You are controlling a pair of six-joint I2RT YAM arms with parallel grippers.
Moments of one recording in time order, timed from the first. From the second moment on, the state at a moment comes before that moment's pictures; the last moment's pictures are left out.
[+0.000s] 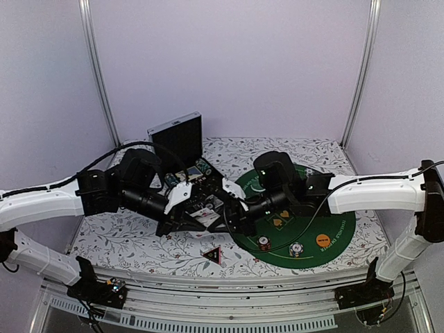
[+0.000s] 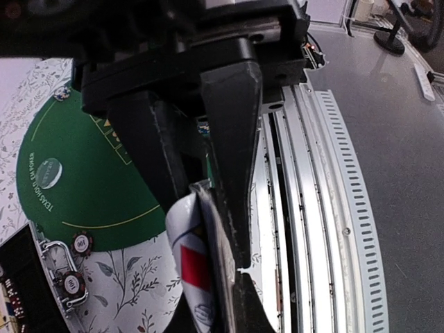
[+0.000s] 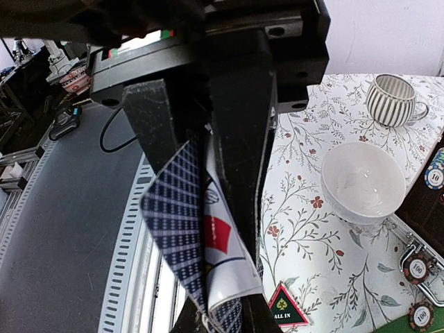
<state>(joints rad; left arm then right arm) -0.96 1.20 0.93 -0.39 0.49 0.41 1.07 1.58 1.12 -0.05 -0.59 -0.10</state>
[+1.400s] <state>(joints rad) -1.23 1.54 0.73 -0.25 -0.37 0.41 1.01 1.25 0.78 -0.06 -0.17 0.26</state>
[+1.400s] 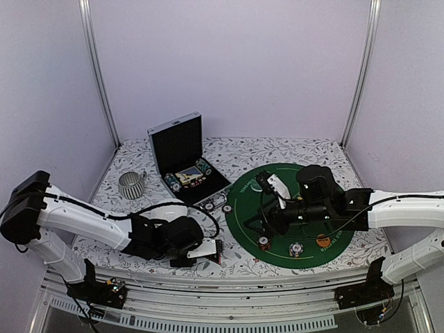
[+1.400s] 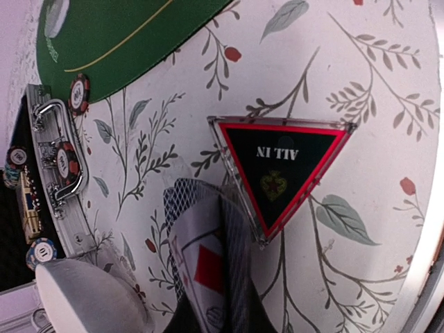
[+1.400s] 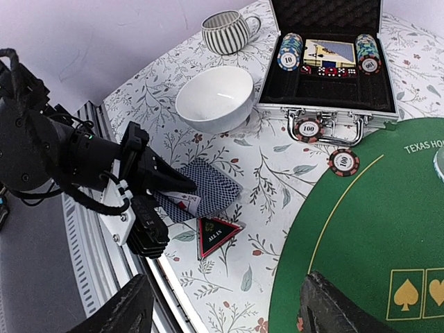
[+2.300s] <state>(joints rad) -1.27 1.57 0.68 -0.13 -0.28 0.47 1.01 1.66 1.03 -0.09 -0.34 0.35</state>
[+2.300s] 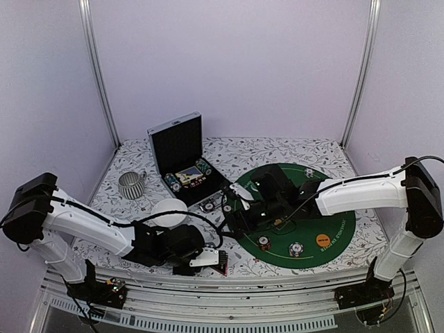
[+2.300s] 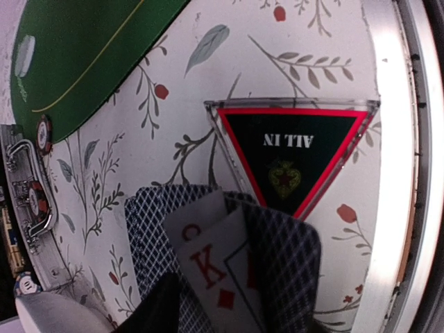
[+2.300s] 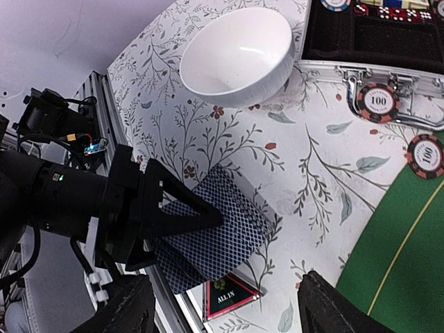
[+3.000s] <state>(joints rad) -1.27 1.56 0.68 -0.12 -0.30 0.42 0.97 1.95 1.31 -0.11 -0.45 0.25</state>
